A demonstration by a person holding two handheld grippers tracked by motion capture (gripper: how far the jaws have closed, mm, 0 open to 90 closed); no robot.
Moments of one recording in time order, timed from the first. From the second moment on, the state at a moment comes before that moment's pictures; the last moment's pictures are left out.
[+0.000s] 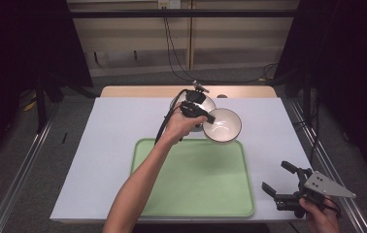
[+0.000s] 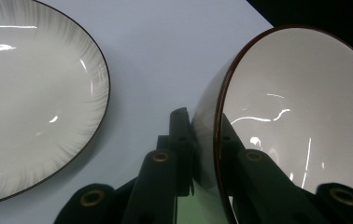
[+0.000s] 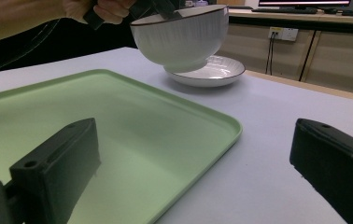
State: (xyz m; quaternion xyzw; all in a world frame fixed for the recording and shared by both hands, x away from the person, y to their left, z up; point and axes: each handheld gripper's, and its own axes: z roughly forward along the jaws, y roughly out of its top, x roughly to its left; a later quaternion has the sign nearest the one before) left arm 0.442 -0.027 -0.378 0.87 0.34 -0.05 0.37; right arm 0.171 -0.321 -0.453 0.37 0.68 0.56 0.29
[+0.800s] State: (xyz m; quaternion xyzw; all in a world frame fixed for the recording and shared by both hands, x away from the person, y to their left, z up) left arm 0.433 -0.059 -0.407 0.87 0.34 -0.08 0.34; right arm 0.170 -0.319 -0.453 0.36 0.68 0.56 0.29
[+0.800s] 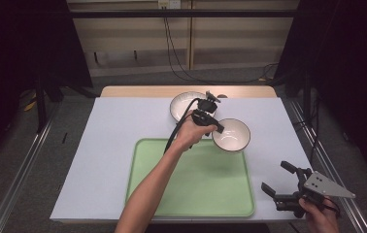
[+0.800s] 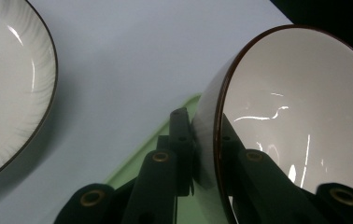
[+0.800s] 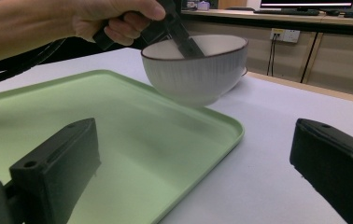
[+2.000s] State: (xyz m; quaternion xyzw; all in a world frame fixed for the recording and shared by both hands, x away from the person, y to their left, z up) left arm 0.439 -0.075 -0.449 0.88 0.35 -0.09 0.31; right arm 0.170 -0.320 -0.453 0.37 0.68 0.56 0.29
